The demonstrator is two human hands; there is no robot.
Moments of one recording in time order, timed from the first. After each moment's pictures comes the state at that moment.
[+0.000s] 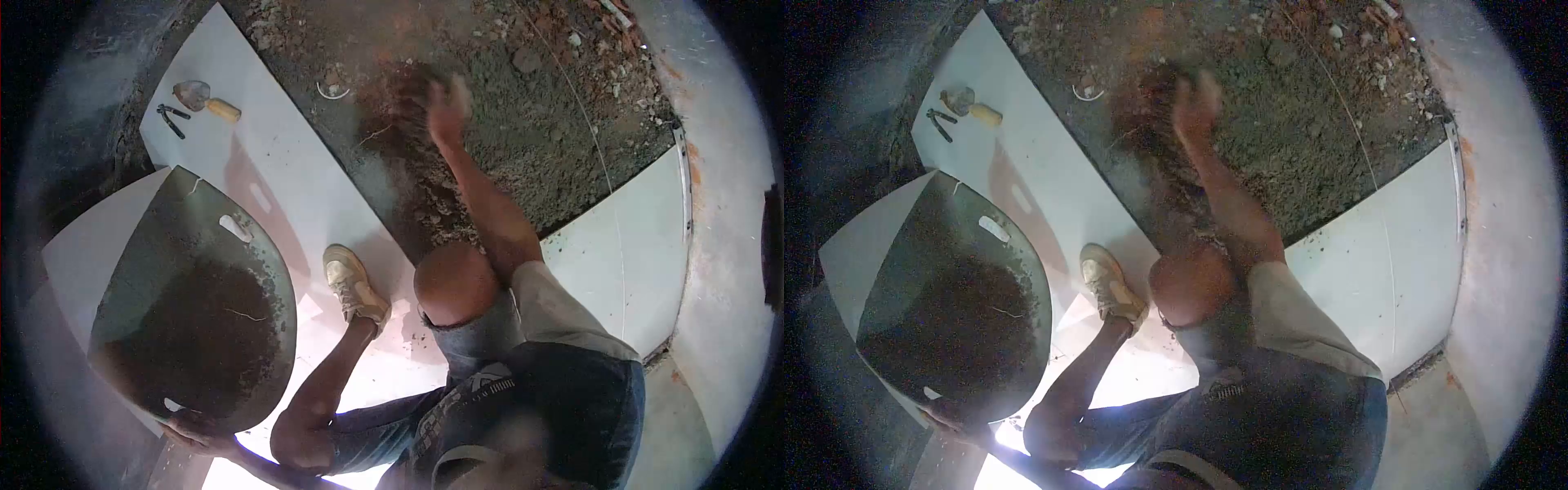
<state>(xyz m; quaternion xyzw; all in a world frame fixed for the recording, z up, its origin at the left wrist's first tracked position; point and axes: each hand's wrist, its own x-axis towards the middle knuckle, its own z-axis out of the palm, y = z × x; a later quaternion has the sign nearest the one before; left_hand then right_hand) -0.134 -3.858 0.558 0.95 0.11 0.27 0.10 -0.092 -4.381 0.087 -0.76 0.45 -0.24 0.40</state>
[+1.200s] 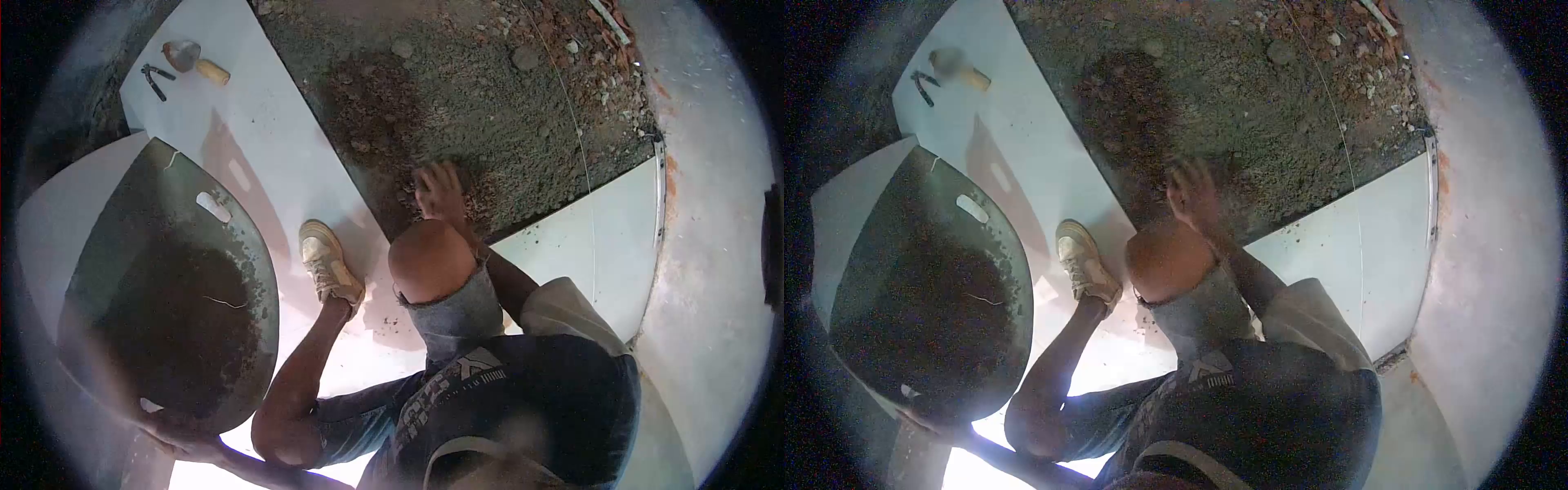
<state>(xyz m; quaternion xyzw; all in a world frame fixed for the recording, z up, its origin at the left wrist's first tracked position) -0.150 -3.856 0.574 0.94 0.10 0.23 0.22 -0.305 -4.284 0.101 -0.92 0.18 0.00 0.34</state>
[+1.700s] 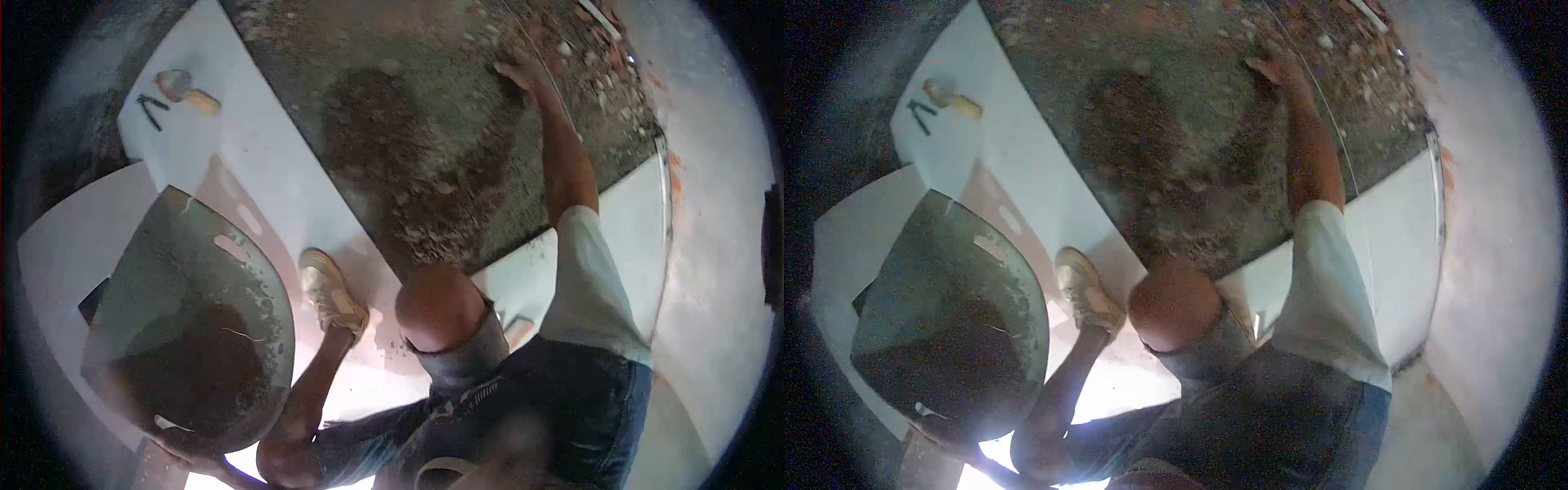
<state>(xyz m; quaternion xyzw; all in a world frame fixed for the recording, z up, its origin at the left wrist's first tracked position) -0.148 -3.806 0.543 0.96 0.15 0.21 0.07 -0.138 -4.652 0.116 -0.89 0.34 0.12 0.29</state>
